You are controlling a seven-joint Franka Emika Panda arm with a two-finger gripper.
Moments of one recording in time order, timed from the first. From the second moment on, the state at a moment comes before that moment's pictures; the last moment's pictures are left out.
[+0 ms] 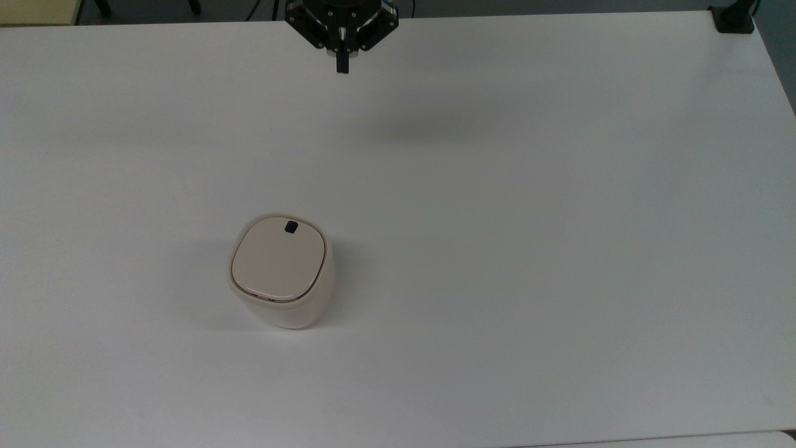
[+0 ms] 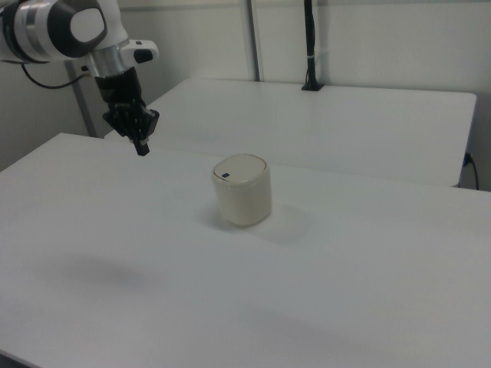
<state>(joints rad) 0.14 0.04 -0.02 -1.63 -0.08 1.69 0.08</state>
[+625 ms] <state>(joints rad) 0.13 0.01 -0.03 -1.64 -0.08 1.62 0.08</state>
